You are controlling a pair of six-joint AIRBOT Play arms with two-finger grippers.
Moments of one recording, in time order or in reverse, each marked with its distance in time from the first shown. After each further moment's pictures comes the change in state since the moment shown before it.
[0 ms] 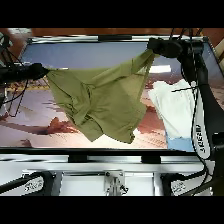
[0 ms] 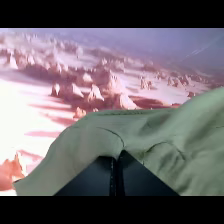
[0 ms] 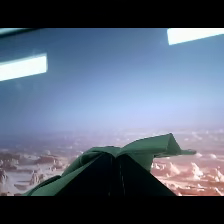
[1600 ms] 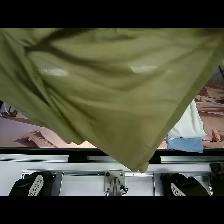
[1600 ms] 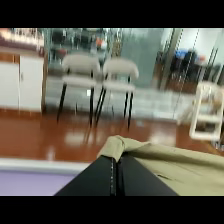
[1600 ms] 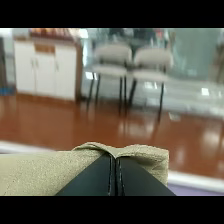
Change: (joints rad) left arm 0.181 0.613 0.315 0.115 -0.077 -0.199; right arm 0.046 0.731 0.000 -0.072 -0.182 -0.341
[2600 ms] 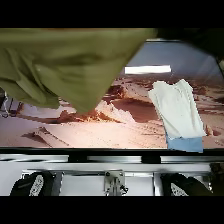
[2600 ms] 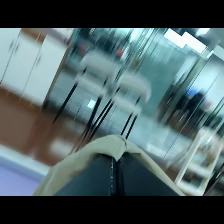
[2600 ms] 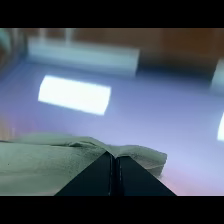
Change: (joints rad) left arm 0.001 0.082 -0.323 -0.066 0.465 -0.140; right arm 0.005 -0.175 -0.148 0.386 0.144 -0.092
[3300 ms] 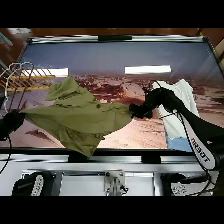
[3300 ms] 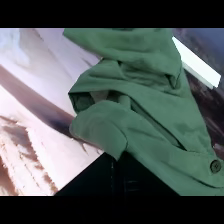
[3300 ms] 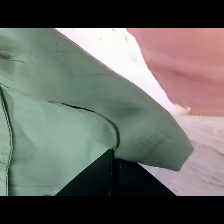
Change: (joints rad) left arm 0.001 0.209 -0.710 0.282 -0.430 -0.200; right arm 0.035 -0.473 -0.569 0.153 -0.335 0.298
